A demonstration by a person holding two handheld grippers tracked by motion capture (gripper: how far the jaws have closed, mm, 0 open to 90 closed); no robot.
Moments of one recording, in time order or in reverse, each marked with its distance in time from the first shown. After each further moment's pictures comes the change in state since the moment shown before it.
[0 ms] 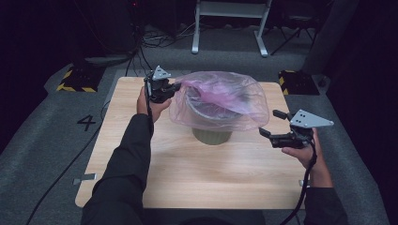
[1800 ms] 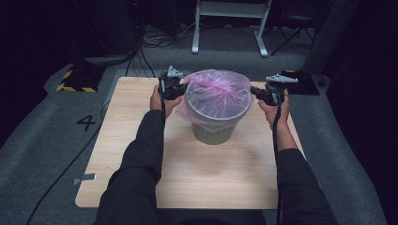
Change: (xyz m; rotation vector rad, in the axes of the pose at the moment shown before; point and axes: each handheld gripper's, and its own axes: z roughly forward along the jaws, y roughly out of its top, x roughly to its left) left arm 0.004 -0.005 0.063 0.062 -0.021 -0.045; right arm -0.088 0.010 0.136 0.138 -0.216 0.368
